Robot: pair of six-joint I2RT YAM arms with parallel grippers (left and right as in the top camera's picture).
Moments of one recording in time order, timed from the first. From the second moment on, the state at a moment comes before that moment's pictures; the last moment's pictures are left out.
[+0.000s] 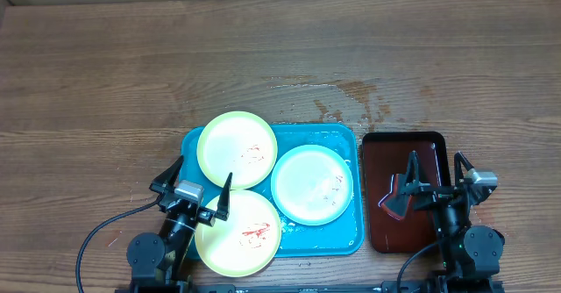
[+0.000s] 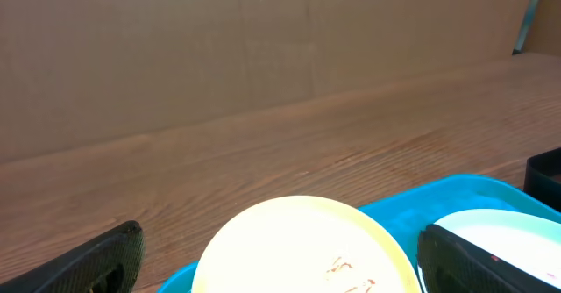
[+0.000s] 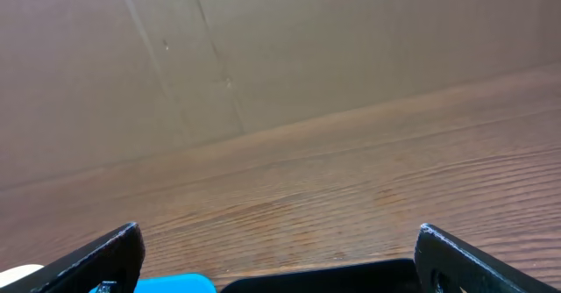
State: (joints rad) left arm 0.01 0.01 0.01 -0.05 0.34 0.08; right arm 0.02 0.01 0.02 -0.04 -0.05 0.28
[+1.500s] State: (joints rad) left arm 0.01 0.01 0.01 -0.05 0.34 0.08; right arm 0.02 0.67 0.86 -0.77 -0.37 0.28
